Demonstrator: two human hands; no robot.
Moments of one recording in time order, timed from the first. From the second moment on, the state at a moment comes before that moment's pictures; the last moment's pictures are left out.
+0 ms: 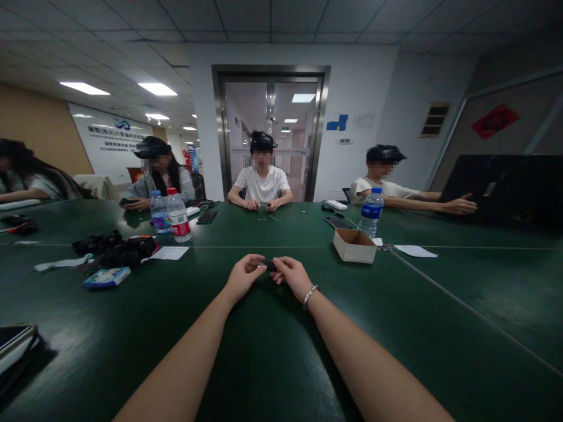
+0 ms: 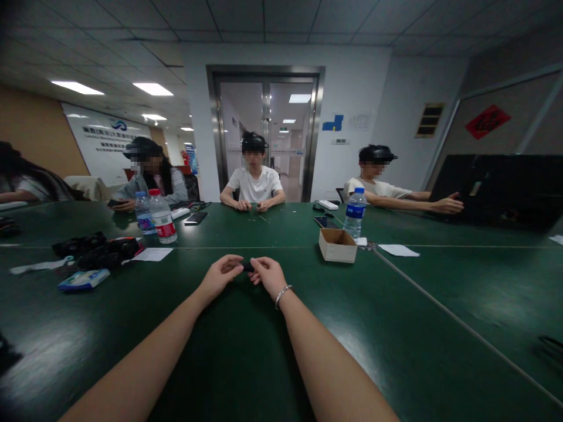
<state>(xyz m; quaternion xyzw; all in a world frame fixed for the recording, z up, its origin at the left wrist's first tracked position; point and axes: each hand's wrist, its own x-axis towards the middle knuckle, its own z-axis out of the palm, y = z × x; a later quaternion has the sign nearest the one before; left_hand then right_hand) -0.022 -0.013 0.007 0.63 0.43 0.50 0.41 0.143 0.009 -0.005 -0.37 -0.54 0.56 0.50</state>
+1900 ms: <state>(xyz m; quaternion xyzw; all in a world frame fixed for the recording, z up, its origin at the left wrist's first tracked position) -0.025 -0.003 -0.004 0.65 0.49 0.45 0.37 0.144 0.008 -0.005 -0.35 -0.54 0.57 0.52</state>
